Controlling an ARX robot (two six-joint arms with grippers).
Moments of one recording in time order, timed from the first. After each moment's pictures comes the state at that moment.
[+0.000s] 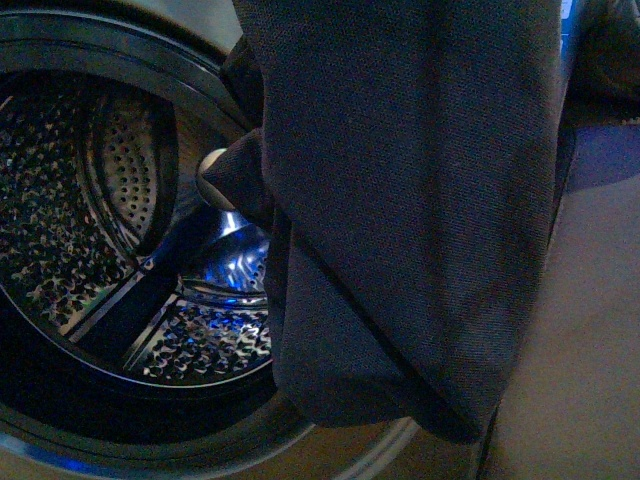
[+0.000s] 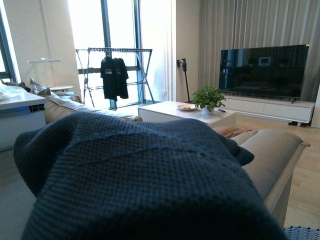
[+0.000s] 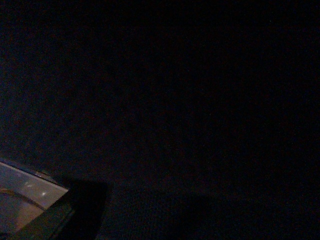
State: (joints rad) left arm -0.56 1.64 2.33 -0.33 0.22 0.00; right arm 0.61 1.38 1.10 0.69 0.17 -0.13
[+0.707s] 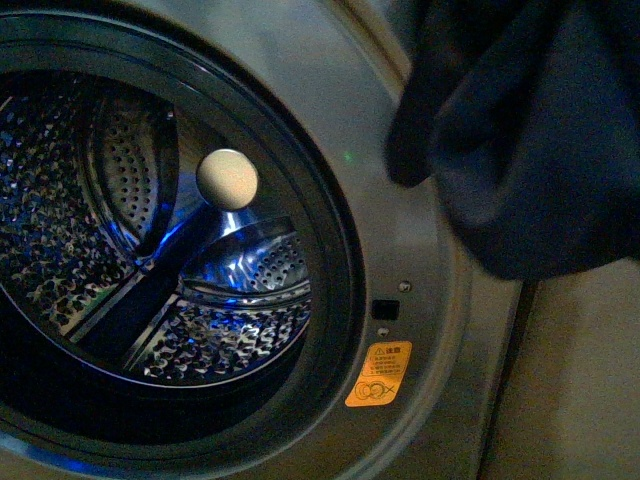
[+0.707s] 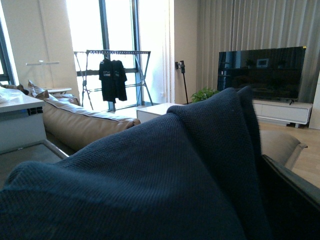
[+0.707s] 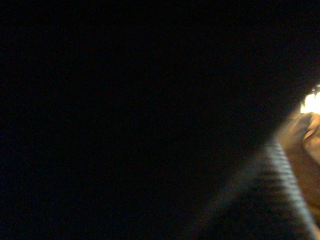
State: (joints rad) left arm -0.56 1.64 2.33 -0.33 0.22 0.00; right arm 0.37 1.23 1.08 0.83 0.18 -0.08
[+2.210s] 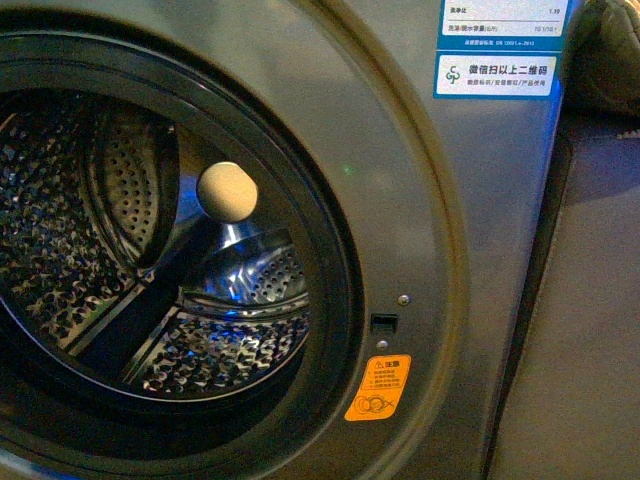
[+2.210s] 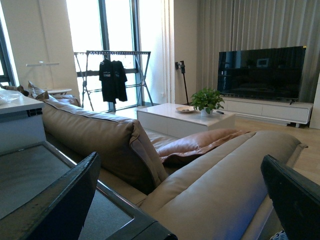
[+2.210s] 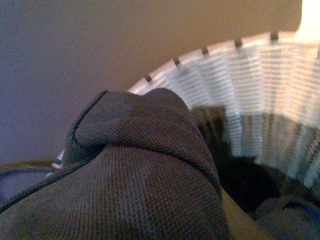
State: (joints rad) left arm -0.56 1.64 2.33 -0.33 0.22 0.00; right arm -1.30 1.87 1.05 0.02 -0.72 0.06
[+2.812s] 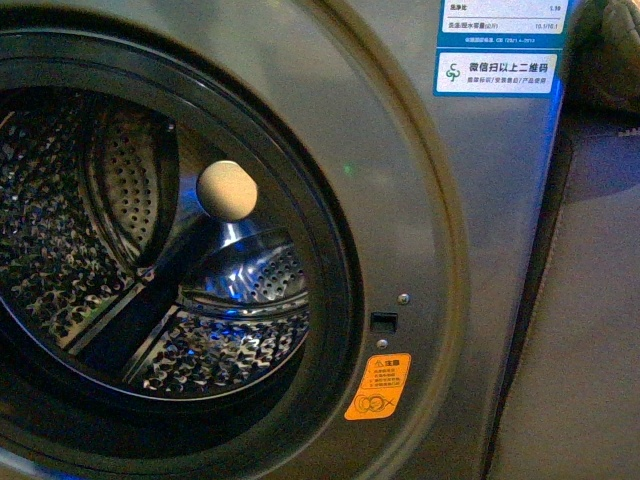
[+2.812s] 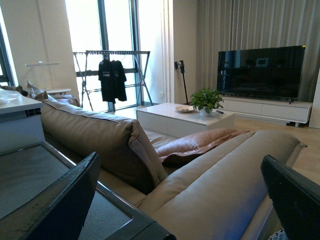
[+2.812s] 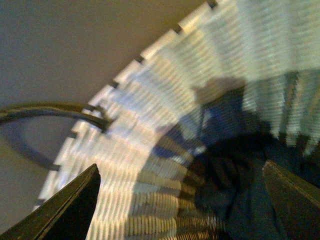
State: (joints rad) left arm -0.56 1.64 2.33 -0.33 0.22 0.00; right arm -1.22 1.73 0.98 0.04 -0.83 0.08
